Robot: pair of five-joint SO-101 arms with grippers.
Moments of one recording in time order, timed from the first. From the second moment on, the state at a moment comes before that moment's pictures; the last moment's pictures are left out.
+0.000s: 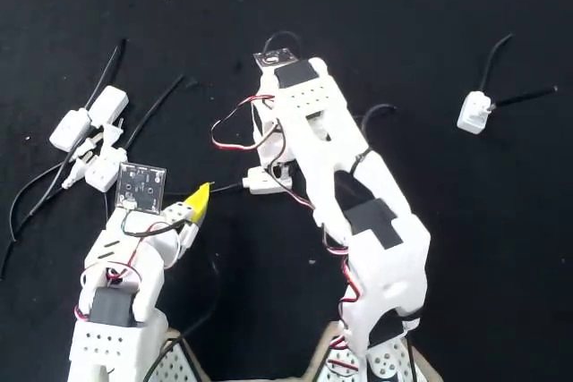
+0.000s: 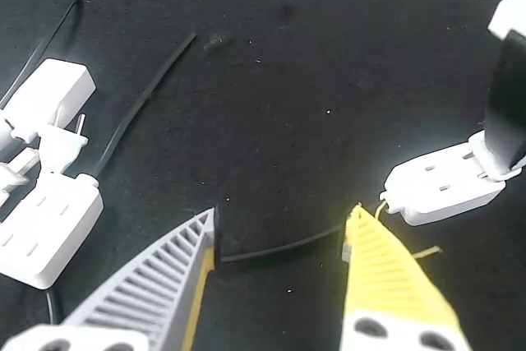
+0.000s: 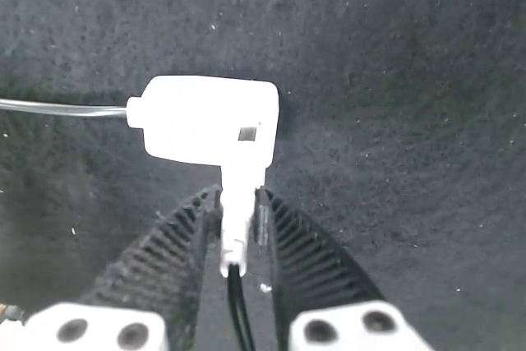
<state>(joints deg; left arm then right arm) 1.8 -103.7 96.3 44.4 -4.8 -22.2 23.4 -11.2 91.8 -9.6</state>
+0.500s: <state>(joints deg) 1.8 -103.7 96.3 44.4 -4.8 -22.1 23.2 -8.7 86.3 -9.6</state>
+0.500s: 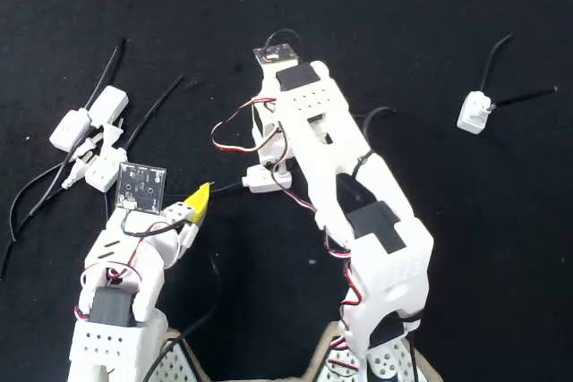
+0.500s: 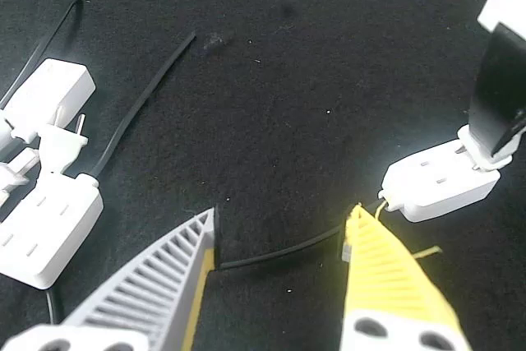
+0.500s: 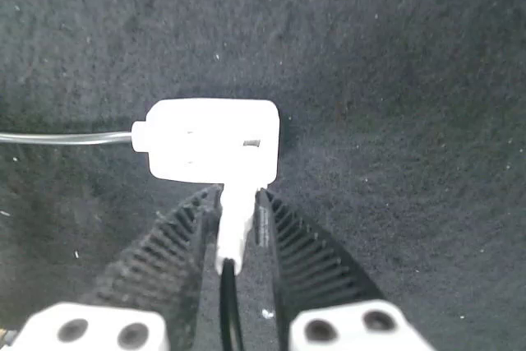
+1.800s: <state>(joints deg) 1.8 -103.7 96.3 44.4 -4.8 -22.2 23.4 -14.8 95.5 -5.9</state>
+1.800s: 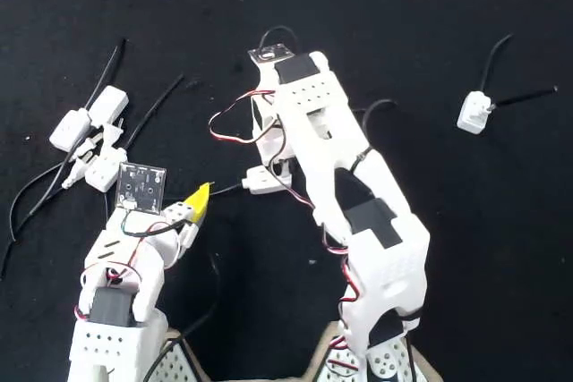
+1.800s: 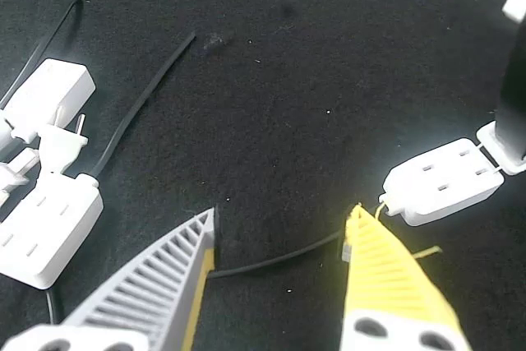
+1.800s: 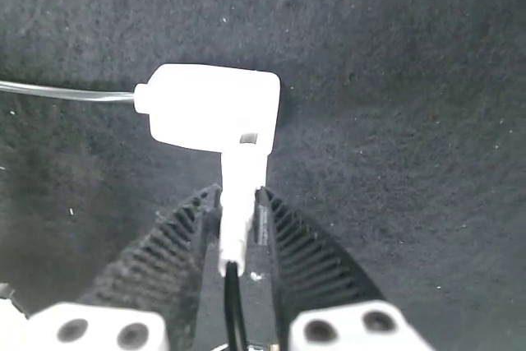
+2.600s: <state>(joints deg) 1.8 -103.7 96.3 44.4 -4.8 -22.1 33.4 -26.8 99.2 -5.8</state>
